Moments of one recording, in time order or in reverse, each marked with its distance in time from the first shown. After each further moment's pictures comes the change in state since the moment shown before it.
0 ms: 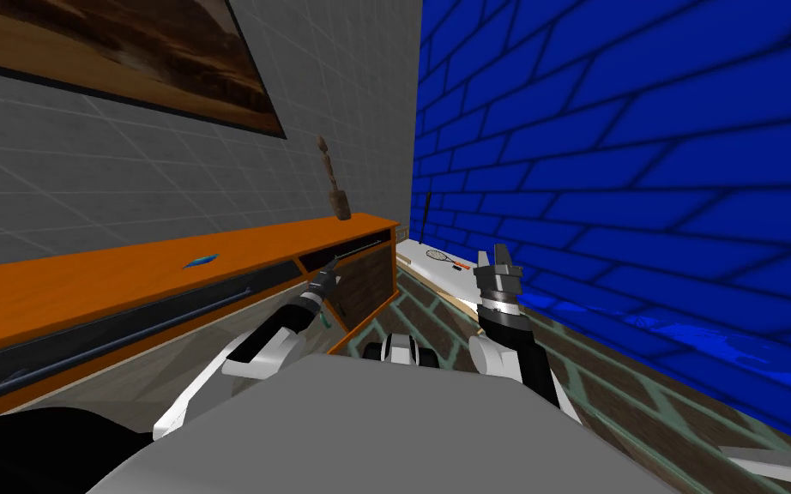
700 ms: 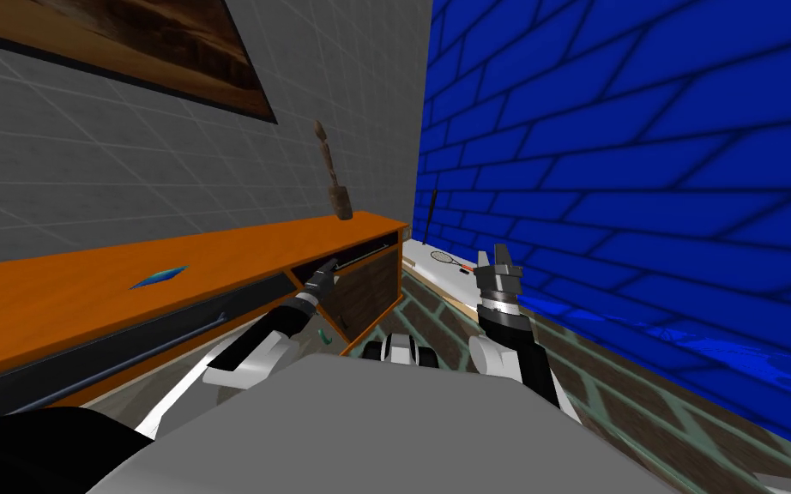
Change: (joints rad) left arm 0.037 0.022 0.017 -0.074 0.017 0.045 0.013; right arm 0.000 0.000 0.000 0.000 0.000 0.000 0.000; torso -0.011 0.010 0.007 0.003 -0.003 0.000
